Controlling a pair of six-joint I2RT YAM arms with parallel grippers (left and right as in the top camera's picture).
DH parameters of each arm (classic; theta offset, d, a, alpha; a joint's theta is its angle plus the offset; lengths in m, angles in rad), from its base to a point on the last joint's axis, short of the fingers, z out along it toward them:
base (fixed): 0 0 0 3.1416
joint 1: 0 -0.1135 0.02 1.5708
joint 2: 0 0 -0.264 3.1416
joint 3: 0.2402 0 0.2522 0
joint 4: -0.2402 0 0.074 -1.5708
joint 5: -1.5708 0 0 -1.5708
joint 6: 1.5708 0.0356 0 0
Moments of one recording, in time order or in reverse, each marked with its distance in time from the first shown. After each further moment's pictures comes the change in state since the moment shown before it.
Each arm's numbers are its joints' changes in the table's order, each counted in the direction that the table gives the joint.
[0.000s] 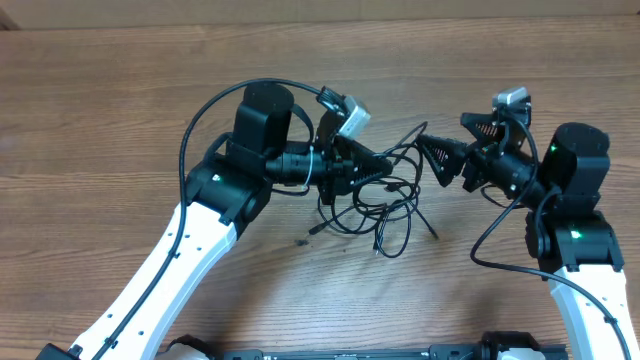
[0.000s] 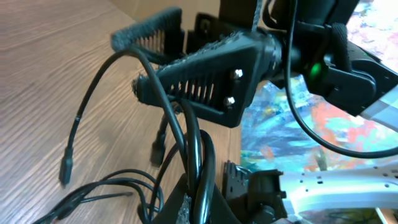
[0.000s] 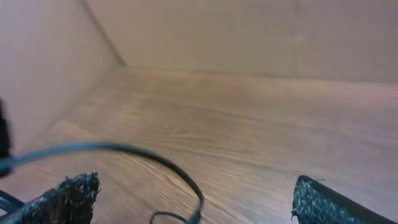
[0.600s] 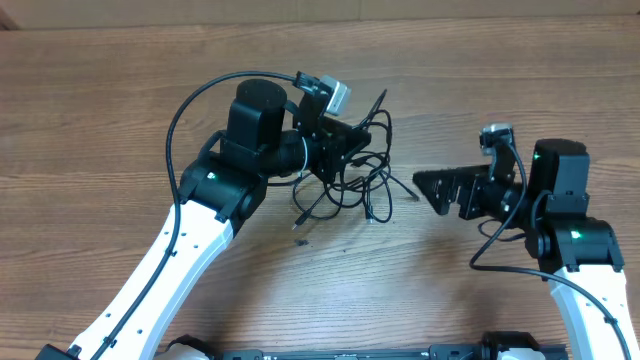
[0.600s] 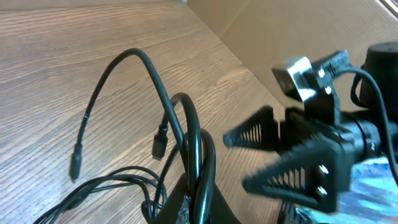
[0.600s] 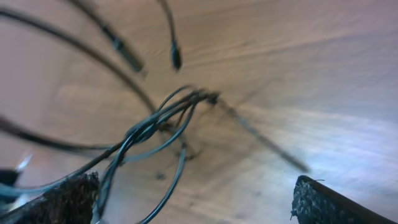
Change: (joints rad) left arm -0.023 0.000 0.000 0.000 0.317 -0.095; right arm 0.000 0.000 0.000 -0.415 0.011 0.029
